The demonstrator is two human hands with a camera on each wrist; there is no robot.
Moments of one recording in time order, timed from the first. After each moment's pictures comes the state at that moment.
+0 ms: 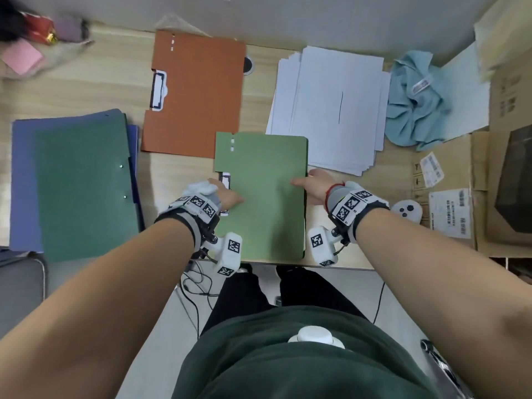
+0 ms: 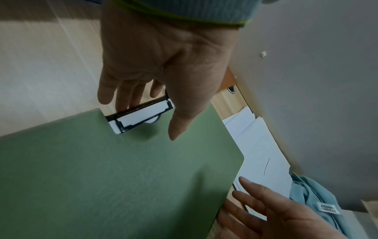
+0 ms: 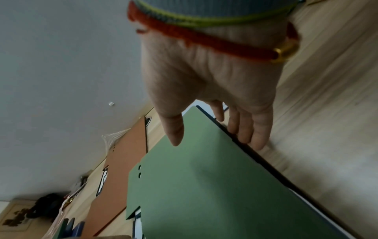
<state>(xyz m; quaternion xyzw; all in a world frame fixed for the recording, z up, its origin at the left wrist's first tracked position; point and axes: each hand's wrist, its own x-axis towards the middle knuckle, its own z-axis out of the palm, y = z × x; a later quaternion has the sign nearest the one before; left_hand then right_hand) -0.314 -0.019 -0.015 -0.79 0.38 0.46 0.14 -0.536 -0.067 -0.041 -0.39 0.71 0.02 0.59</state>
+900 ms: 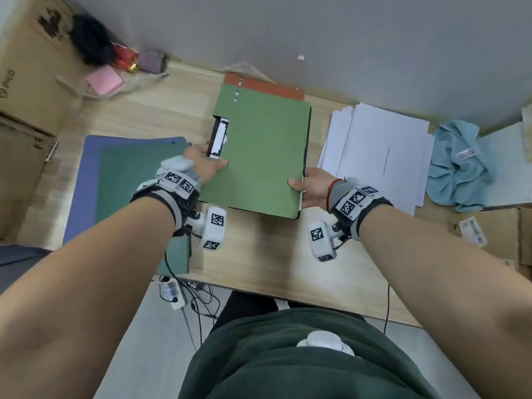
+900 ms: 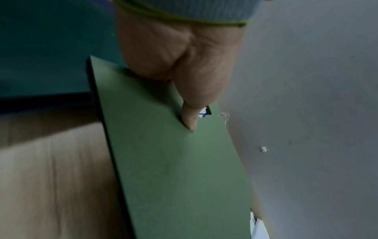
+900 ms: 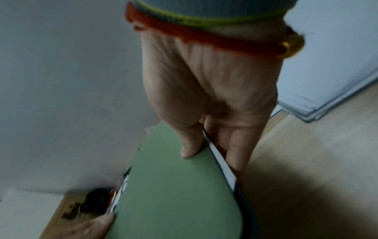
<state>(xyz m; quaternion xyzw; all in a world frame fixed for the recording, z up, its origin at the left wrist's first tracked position) -0.133 -0.089 0.021 -0.85 0.32 0.40 -0.12 -0.393 -0.137 0.000 -0.37 0.60 -0.01 0.70</state>
